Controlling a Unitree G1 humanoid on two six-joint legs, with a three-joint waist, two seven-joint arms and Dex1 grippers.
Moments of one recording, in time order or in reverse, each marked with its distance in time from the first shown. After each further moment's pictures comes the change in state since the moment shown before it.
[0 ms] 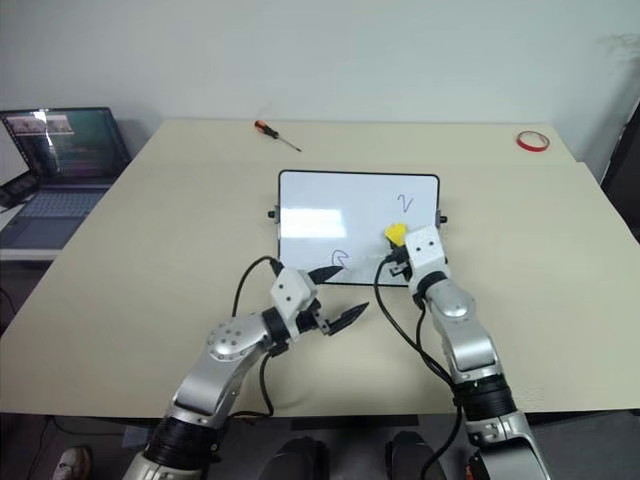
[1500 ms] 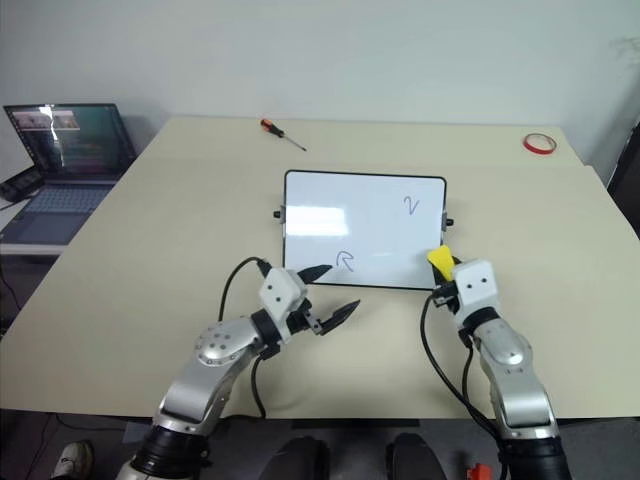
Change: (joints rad) left arm 0.039 0.036 0.030 -0.059 -0.012 0.025 0.032; right arm 0.369 -0.121 -0.141 -0.317 0.055 -0.063 0.044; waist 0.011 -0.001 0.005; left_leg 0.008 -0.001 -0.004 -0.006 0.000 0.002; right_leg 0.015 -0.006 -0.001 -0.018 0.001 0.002
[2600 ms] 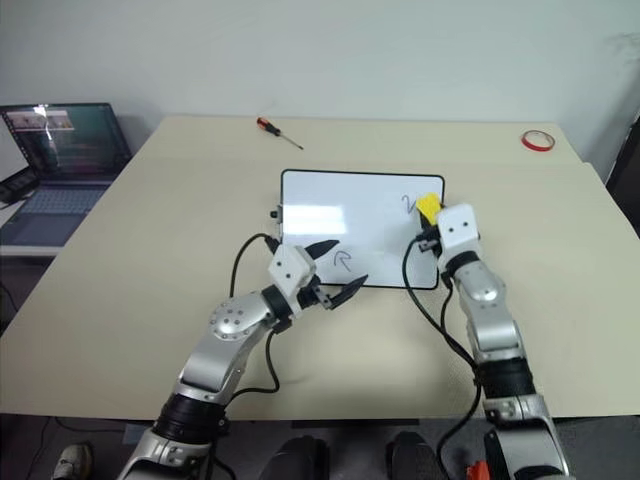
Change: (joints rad) left arm -0.157 -0.056 -0.008 0.141 0.025 -0.079 0.020; right arm -0.503 0.041 0.018 0.499 -0.051 -0.178 -0.043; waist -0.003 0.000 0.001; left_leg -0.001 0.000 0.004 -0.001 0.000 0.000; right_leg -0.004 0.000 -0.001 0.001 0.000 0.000
